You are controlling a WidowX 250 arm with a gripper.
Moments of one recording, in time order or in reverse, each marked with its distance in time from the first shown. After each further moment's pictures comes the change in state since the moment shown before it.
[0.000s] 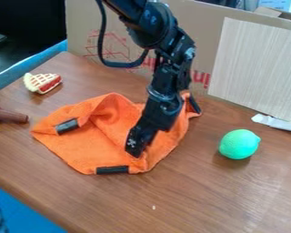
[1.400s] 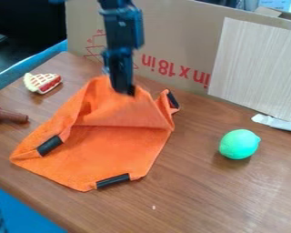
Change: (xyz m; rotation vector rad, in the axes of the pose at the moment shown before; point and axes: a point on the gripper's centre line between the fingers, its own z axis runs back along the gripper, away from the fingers) arm -0.069 0.008 0.088 0.027 -0.405 0.165
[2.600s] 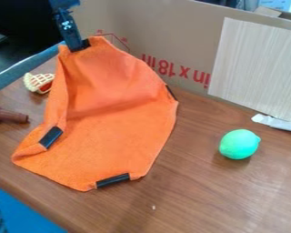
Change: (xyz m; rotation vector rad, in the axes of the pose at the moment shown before) arm -0.113 0.079 0.037 0.020 -0.254 0.574
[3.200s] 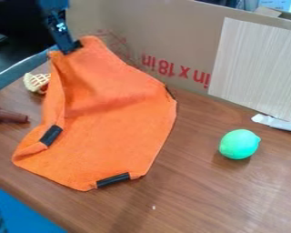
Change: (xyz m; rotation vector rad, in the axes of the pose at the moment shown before) arm -0.015 0.016 0.001 0.023 -0.034 0.161
